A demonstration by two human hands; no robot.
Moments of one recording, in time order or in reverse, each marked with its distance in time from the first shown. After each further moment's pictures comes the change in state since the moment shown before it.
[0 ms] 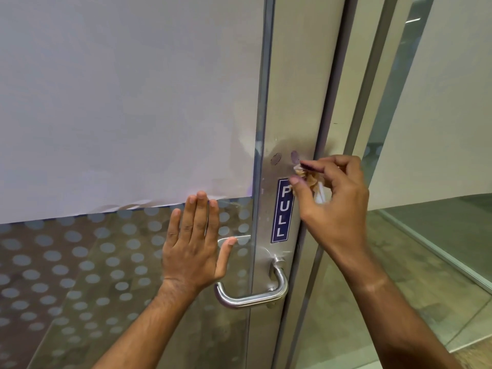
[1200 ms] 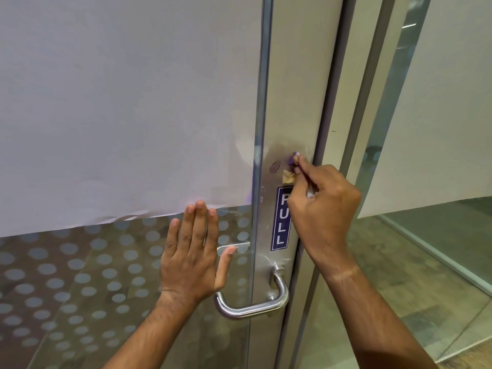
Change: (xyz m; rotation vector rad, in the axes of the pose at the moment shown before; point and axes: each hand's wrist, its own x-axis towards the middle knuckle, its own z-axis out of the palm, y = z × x) left_hand -0.001 0.000 0.003 0.007 0.019 0.003; right_hand 0.007 -0.013 0.023 -0.070 0.201 -0.075
